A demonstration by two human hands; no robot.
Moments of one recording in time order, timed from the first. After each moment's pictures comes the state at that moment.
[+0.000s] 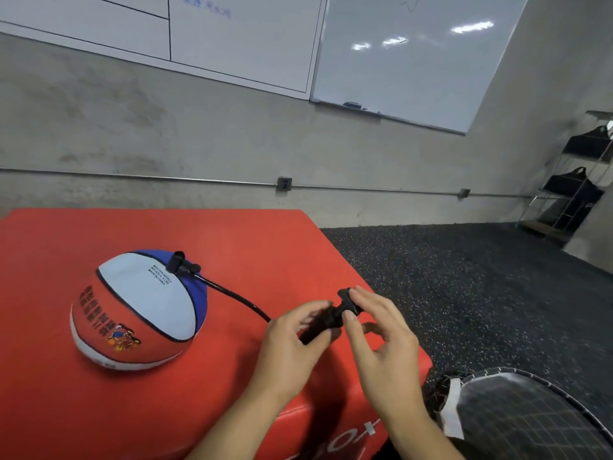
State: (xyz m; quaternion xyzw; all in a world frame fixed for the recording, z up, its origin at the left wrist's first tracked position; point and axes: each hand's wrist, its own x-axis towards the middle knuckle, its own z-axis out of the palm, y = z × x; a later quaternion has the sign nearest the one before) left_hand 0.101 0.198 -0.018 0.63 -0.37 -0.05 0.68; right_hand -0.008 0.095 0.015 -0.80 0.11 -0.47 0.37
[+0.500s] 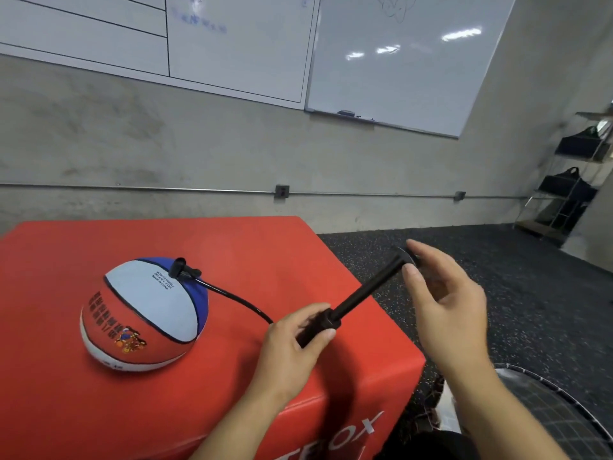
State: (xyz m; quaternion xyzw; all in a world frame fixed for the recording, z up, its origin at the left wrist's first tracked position) left_hand 0.093 0.200 -0.022 0.66 -0.36 -0.05 0.66; right_hand -0.048 0.058 0.093 -0.77 0.13 -0.52 0.33
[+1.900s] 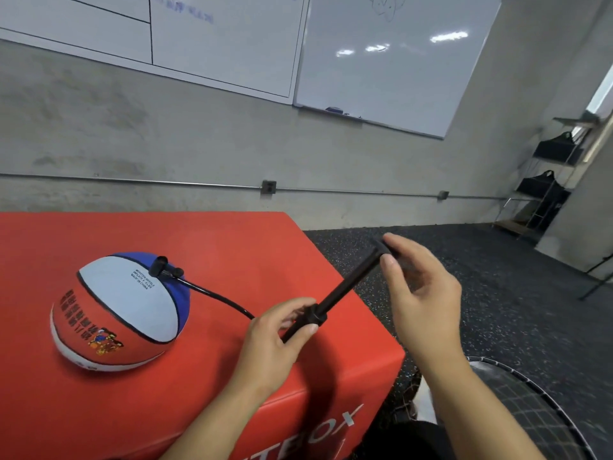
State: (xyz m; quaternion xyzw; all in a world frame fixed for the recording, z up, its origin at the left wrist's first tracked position) left_hand 0.093 0.201 -0.020 0.67 -0.38 -0.02 0.64; right_hand -0.045 0.057 0.099 -0.77 0.13 -0.53 0.33
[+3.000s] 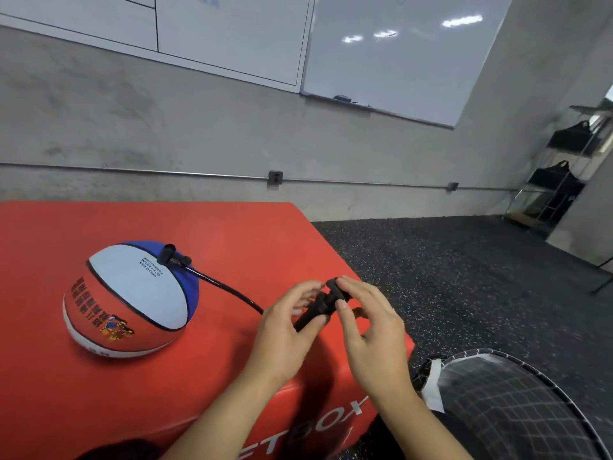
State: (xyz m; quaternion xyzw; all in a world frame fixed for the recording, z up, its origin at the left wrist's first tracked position) left_hand 0.094 0.196 -0.022 0.65 -0.39 -0.01 0.65; right_hand -0.022 0.091 0.015 -0.83 0.11 -0.46 0.29
